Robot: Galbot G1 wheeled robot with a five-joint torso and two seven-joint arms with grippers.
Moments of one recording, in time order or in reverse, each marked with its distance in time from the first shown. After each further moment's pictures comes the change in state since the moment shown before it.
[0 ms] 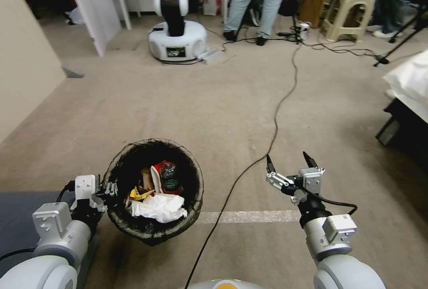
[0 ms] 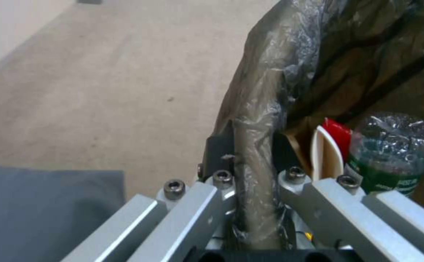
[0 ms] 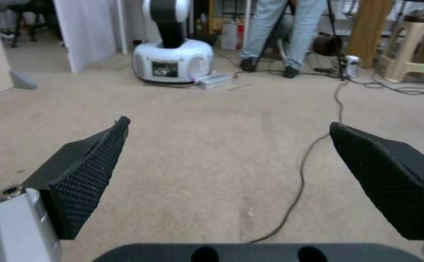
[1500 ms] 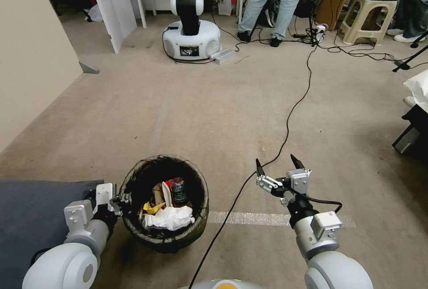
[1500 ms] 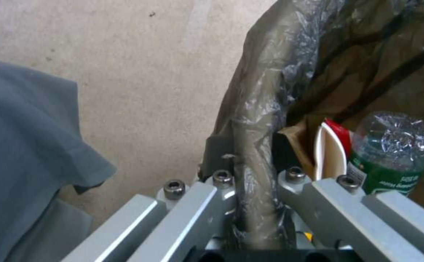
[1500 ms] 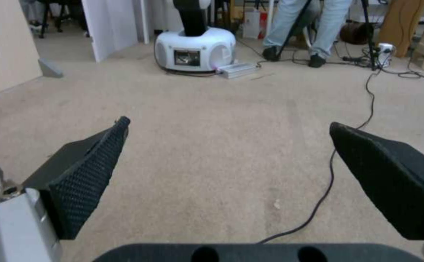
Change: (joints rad) left arm -0.077 0.071 0.115 0.223 -0.168 0.061 -0.148; right arm 0.041 -0.036 -0.060 -0.051 0.027 -0.015 0.006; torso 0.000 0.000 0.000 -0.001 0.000
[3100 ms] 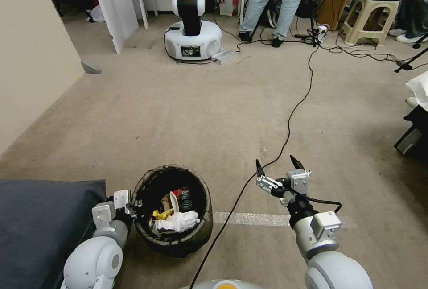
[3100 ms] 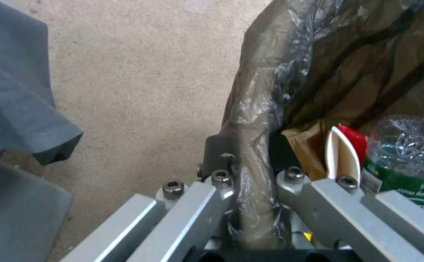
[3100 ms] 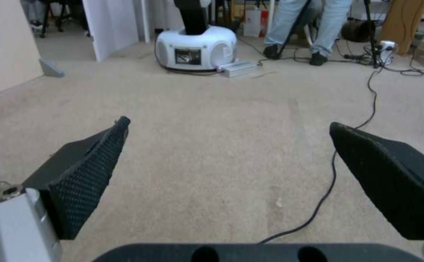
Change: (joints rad) left arm -0.072 -0.021 0.108 0.176 0.029 -0.004 -0.073; right arm 0.000 -0.003 0.005 -0.003 0.010 -0.001 0.005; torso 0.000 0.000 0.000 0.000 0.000
